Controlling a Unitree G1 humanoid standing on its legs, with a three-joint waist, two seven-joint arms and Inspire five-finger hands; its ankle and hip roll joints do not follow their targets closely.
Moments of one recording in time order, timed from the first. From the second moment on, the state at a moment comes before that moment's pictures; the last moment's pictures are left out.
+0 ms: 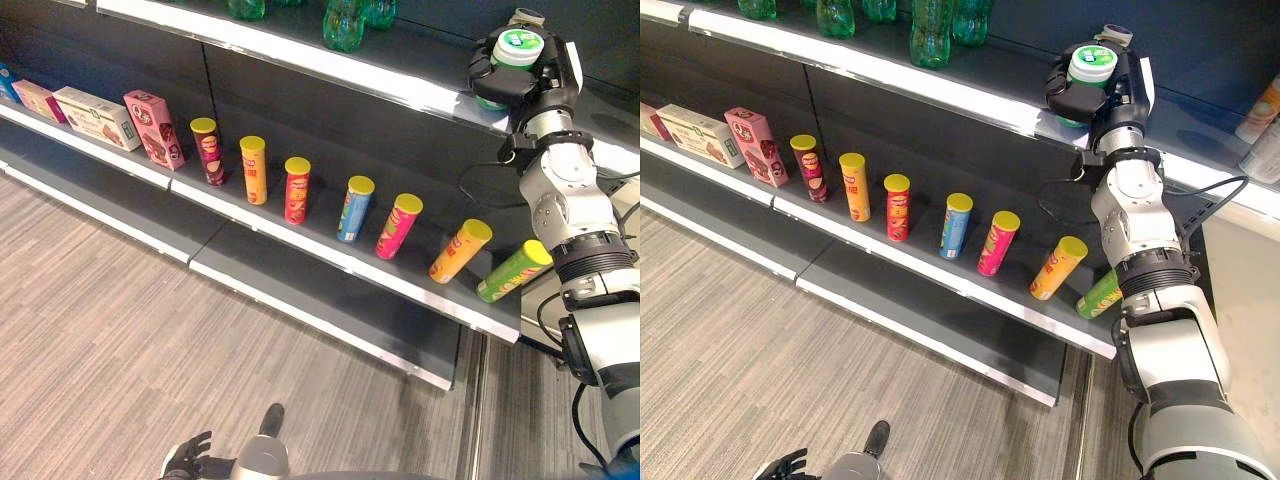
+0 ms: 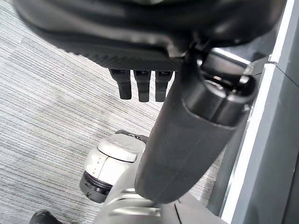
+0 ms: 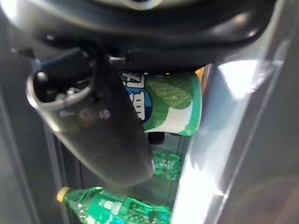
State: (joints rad) left arm 0.15 0.30 -0.11 1.06 -0.24 -0.06 0.05; right arm -1.05 -0.70 0.28 0.71 0.65 -0.11 -0.14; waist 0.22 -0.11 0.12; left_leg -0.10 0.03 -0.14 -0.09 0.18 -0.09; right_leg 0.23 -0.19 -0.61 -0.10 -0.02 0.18
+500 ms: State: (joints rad) left arm 0.13 0.33 -0.15 1.06 -0.24 -0.06 0.06; right arm -1.13 -0.66 0.24 0.81 0.66 -0.11 -0.14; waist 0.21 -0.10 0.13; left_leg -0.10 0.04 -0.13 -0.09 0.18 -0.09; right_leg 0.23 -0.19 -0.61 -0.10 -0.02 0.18
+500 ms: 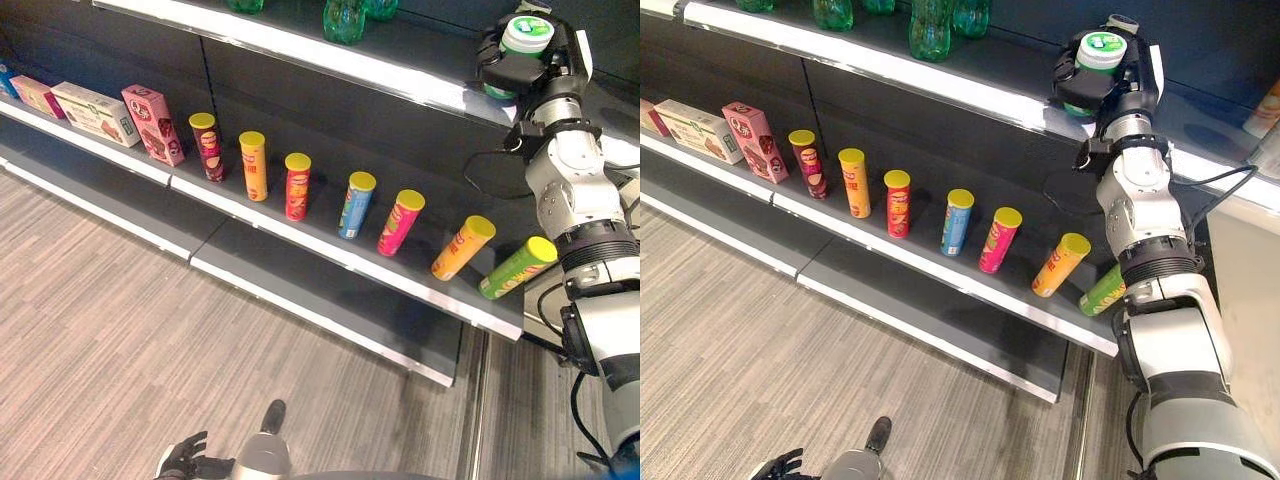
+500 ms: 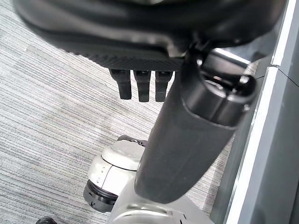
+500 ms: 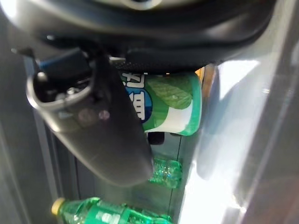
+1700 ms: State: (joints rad) left arm 0.09 0.33 -0.15 1.06 -0.24 -0.06 0.04; right arm -1.23 -0.65 0.29 0.93 0.69 -0.05 -0.13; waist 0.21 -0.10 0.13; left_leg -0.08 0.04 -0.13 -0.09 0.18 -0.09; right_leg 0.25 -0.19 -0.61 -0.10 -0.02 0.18
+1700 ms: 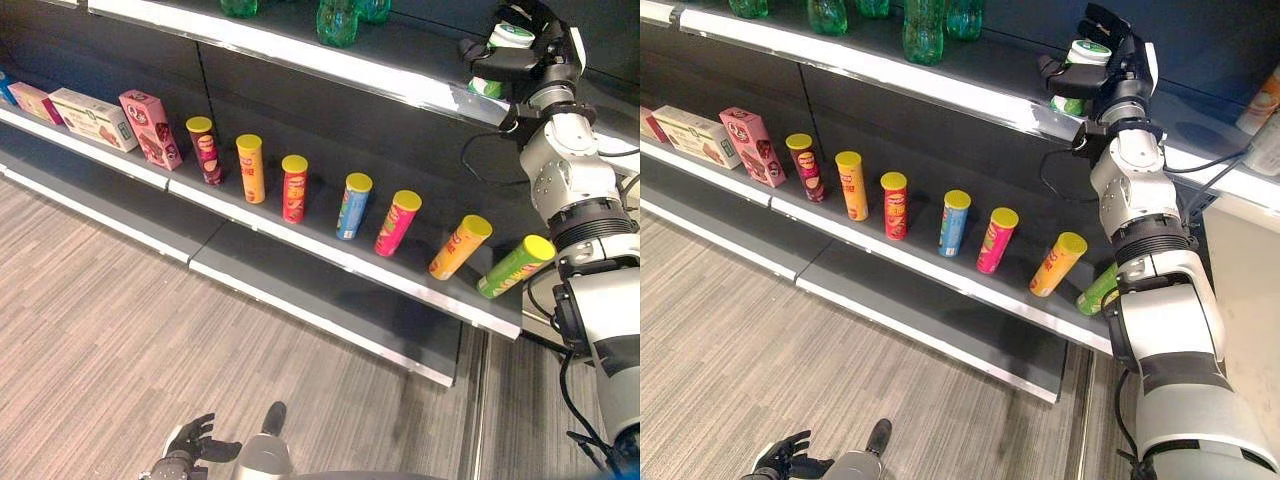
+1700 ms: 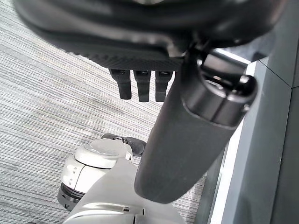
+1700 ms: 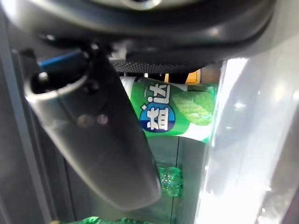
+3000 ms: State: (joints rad) left arm 0.10 0.29 -0.07 1.07 -0.23 -0.04 0.06; right arm -0.91 -0.84 0.37 -0.16 0.40 -0.12 -0.10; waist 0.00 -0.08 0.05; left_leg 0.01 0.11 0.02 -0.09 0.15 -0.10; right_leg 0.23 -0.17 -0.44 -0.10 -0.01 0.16
